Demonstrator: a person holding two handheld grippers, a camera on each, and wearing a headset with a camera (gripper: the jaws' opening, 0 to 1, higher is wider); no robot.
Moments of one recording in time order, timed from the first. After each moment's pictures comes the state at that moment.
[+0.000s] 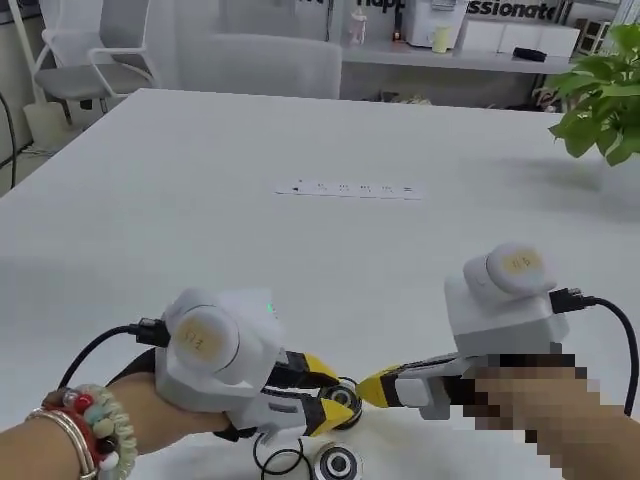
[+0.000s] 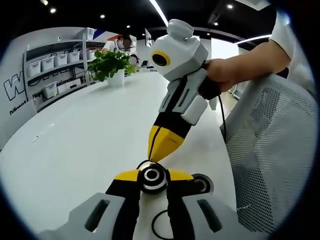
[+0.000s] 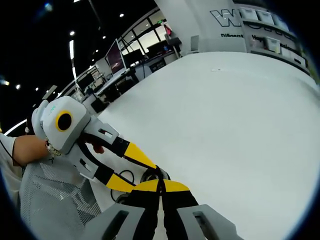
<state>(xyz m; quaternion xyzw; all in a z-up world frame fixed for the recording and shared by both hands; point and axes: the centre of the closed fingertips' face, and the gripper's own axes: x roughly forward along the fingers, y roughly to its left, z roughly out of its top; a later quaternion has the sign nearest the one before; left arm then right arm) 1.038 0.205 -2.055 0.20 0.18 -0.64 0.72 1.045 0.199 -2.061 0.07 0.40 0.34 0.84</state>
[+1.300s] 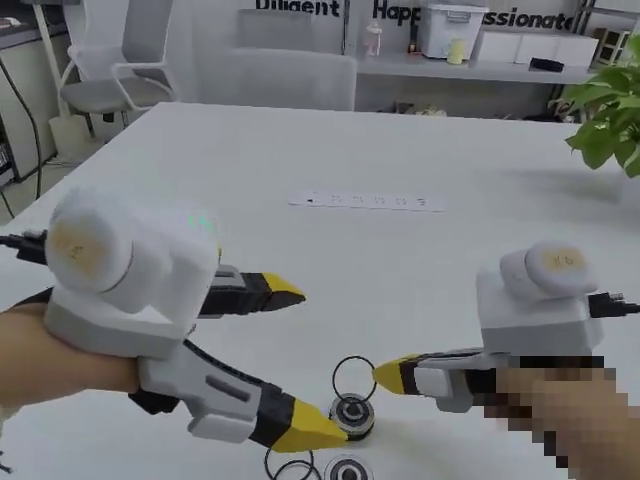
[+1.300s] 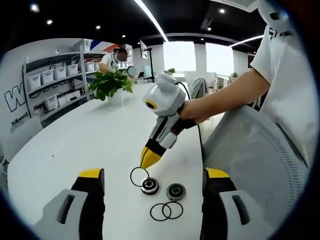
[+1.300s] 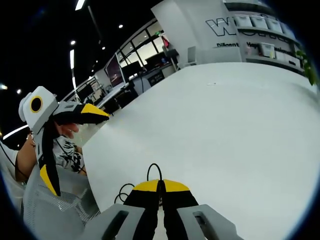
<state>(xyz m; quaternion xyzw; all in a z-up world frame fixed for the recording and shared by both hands) 1.014 0.250 -1.949 0.19 0.14 -0.65 0.72 1.058 0.194 -2.035 0.09 0.36 0.33 0.87</state>
